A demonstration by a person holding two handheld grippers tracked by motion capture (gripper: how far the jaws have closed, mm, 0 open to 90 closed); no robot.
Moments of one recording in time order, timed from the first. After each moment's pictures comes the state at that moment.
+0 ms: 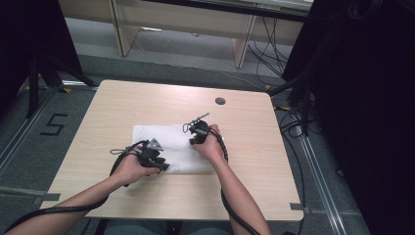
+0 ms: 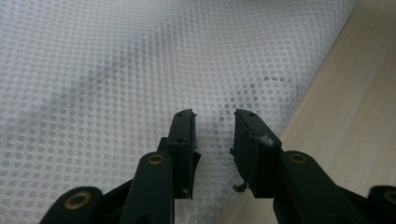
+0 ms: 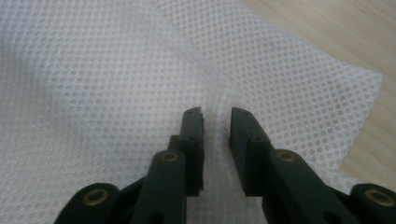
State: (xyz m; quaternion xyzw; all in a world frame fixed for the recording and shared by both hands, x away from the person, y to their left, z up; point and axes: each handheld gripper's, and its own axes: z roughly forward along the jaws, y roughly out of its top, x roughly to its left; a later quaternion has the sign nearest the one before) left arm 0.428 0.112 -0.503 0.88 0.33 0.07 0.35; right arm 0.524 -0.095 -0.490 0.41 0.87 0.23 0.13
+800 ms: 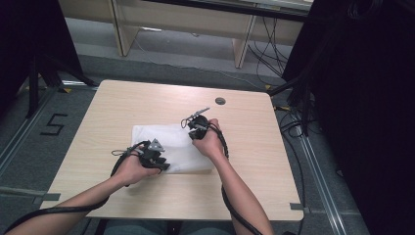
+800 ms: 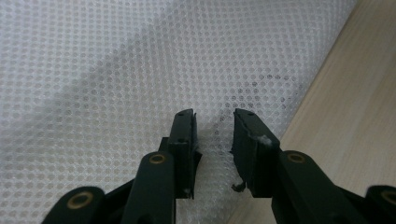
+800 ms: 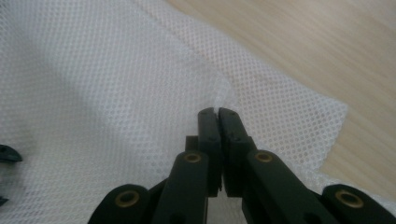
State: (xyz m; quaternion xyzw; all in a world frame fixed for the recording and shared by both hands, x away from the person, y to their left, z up) left arm 0.428 0.109 -0.504 0.88 0.32 0.09 0.34; right arm 0.517 -0.092 -0.458 0.39 0.87 0.26 0.15
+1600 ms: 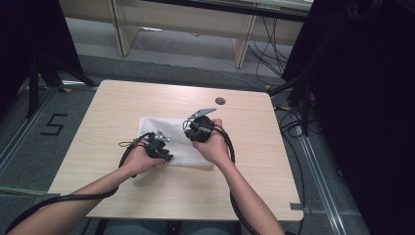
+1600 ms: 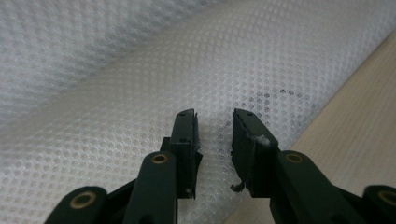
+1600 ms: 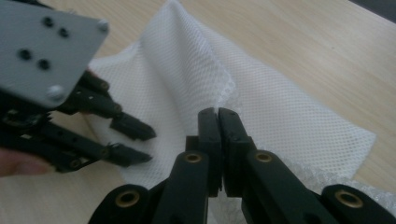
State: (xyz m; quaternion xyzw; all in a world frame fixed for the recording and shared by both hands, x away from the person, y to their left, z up) left arm 0.460 0.098 -0.503 0.87 0.35 0.10 0.33; right arm 0.472 -0.096 -0.411 0.35 0.86 0.34 0.14
